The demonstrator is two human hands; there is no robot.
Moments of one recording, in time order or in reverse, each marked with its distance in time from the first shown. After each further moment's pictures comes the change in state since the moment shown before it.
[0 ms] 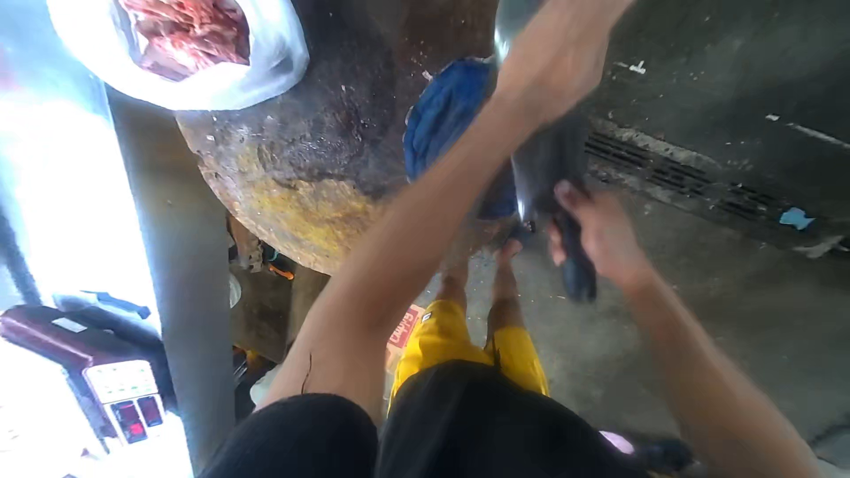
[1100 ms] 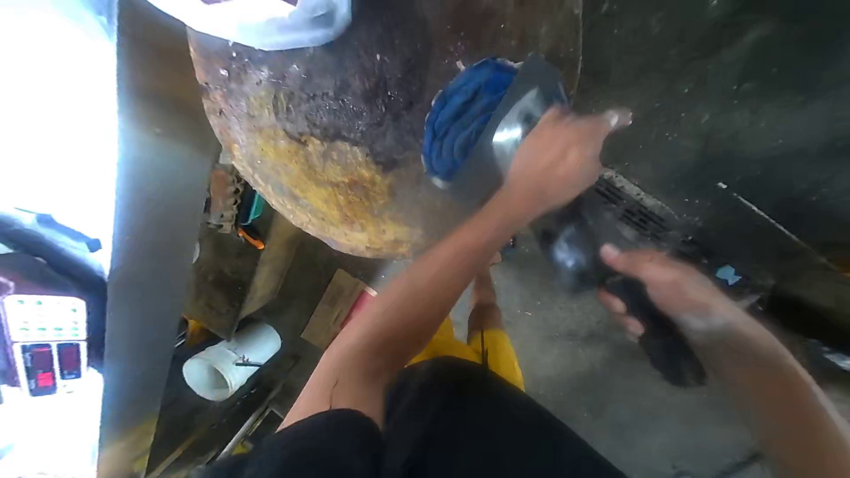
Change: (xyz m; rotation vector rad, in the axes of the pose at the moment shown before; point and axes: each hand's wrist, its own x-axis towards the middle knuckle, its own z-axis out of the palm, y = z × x) left_hand -0.078 0.049 0.001 -0.220 -0.083 -0.148; right_hand -0.080 -0.062 -0.050 -0.157 -0.209 0.422
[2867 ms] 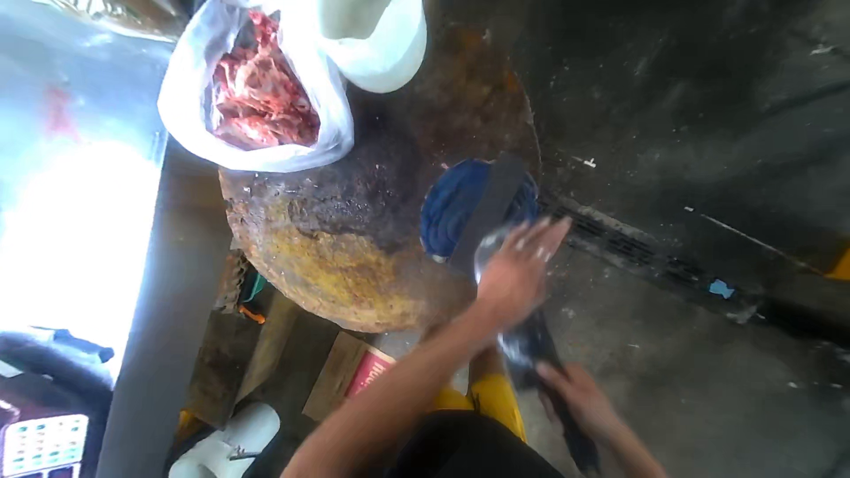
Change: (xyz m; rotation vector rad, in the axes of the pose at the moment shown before) left_hand -0.056 -0.020 0.036 -0.033 0.124 0.163; right_hand 0.036 0.107 0.080 0.064 0.212 -0.166
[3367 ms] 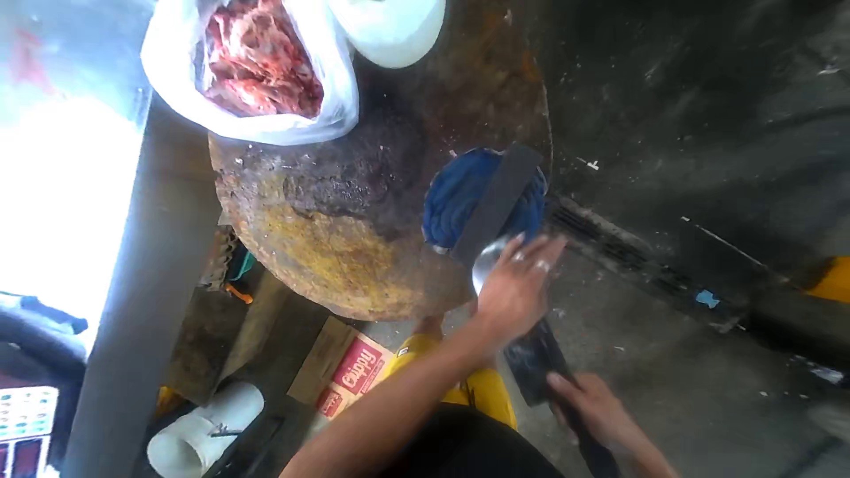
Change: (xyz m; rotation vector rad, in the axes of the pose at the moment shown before) left_hand -0.017 0.013 0.008 -0.086 0.017 -0.123; right_hand -0.016 -0.002 -0.025 -0.029 -0.058 0.077
